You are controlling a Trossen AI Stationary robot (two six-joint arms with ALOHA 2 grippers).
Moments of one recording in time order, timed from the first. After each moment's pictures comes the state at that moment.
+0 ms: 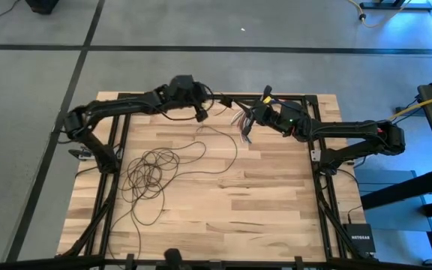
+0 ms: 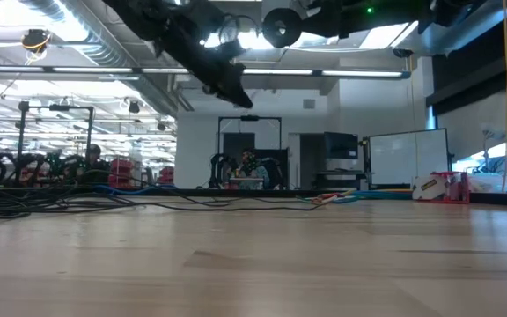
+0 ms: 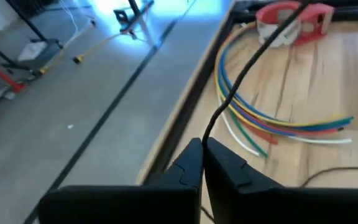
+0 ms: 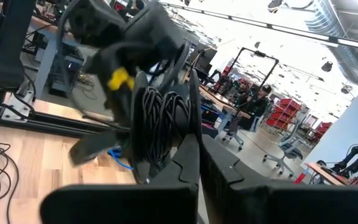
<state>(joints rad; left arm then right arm) 0.51 1.57 1.17 -0.07 -0.08 0.28 -0.24 1.23 0.77 0.58 0.22 -0.51</state>
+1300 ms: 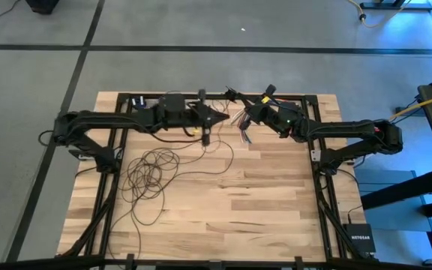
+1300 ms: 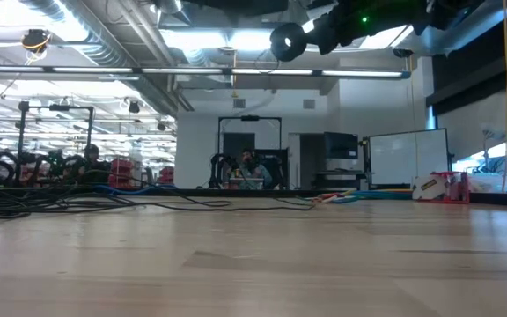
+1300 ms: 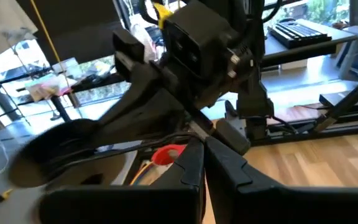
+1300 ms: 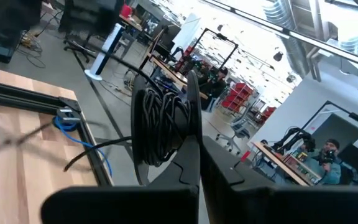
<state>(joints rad) 0.19 1.49 1.17 0.25 0.02 0.27 -0.24 1.26 0.77 0.60 0.43 -0.63</state>
